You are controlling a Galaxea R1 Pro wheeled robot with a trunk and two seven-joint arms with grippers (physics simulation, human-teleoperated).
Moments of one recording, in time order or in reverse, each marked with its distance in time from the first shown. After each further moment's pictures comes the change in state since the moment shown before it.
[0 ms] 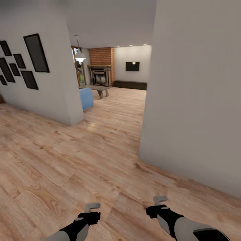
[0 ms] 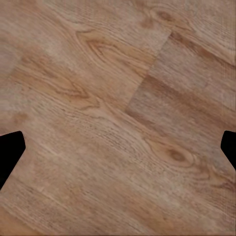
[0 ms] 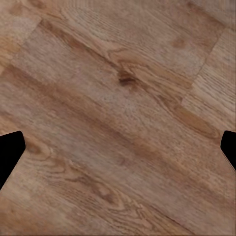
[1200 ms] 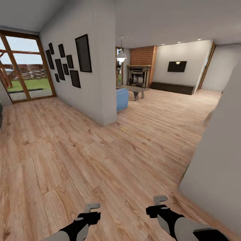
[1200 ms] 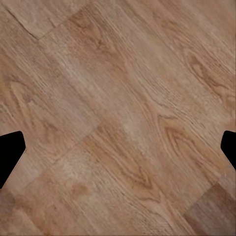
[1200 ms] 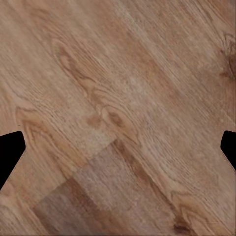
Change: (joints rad) left arm 0.000 0.000 0.000 0.000 0.000 0.001 0.000; right arm 0.000 0.000 0.000 -0.001 -0.001 0.000 -0.002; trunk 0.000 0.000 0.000
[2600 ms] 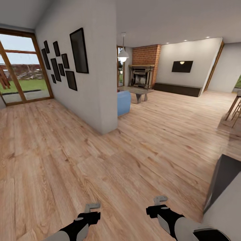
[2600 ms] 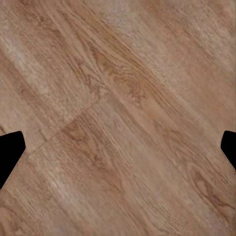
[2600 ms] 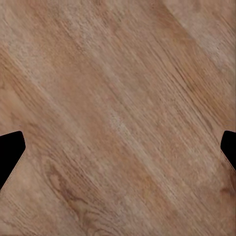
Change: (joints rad) left arm 0.000 0.000 0.000 -0.001 0.000 0.000 0.000; right arm 0.000 -0.002 0.000 0.000 -0.001 0.000 0.000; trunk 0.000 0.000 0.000
